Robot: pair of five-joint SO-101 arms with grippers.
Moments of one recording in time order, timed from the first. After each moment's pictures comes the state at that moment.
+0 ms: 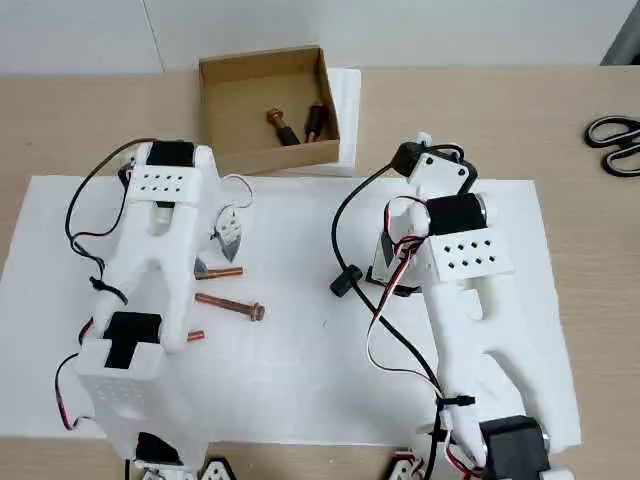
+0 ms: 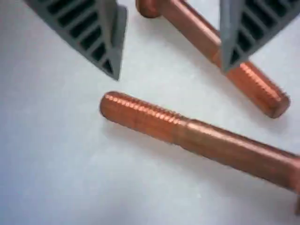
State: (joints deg) left arm 0.3 19.2 -7.0 97.8 44.7; right arm -13.8 -16.4 16.3 90.2 -22.9
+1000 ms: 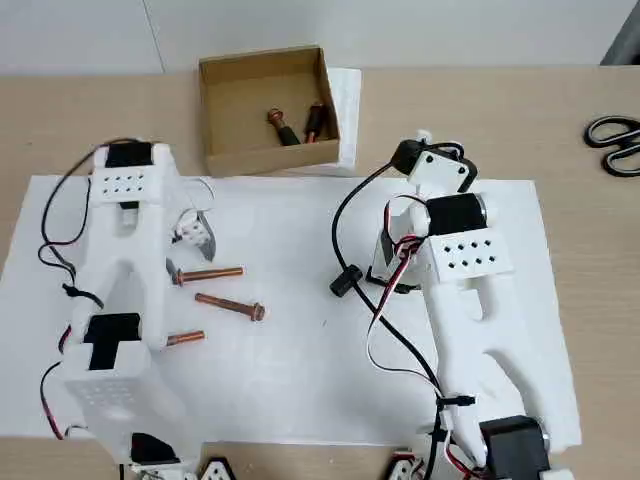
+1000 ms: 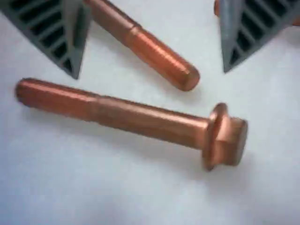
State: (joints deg) left arm -7.9 18.8 -8.2 99.0 29.8; right arm -13.8 -16.4 16.3 89.1 -22.9
